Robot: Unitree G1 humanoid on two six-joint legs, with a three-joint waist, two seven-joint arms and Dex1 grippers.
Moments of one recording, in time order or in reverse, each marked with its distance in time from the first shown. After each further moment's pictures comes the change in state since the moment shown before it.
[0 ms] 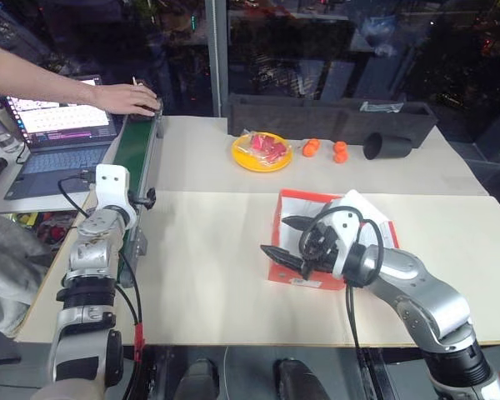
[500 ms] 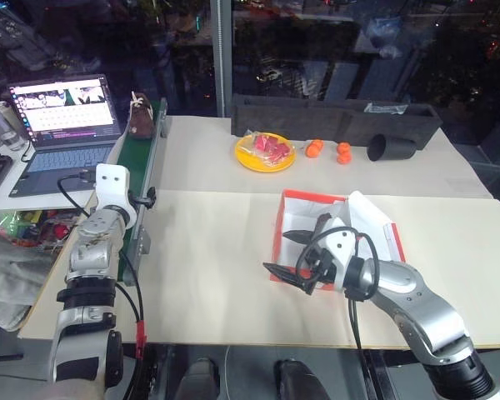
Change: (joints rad) left arm 0.003 -0.001 -0.002 0.002 -0.002 0.002 0.000; right arm 0.090 -0.026 0.049 0.018 -0.125 -0.146 0.107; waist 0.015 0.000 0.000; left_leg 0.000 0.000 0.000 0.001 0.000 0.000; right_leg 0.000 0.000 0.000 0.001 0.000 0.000
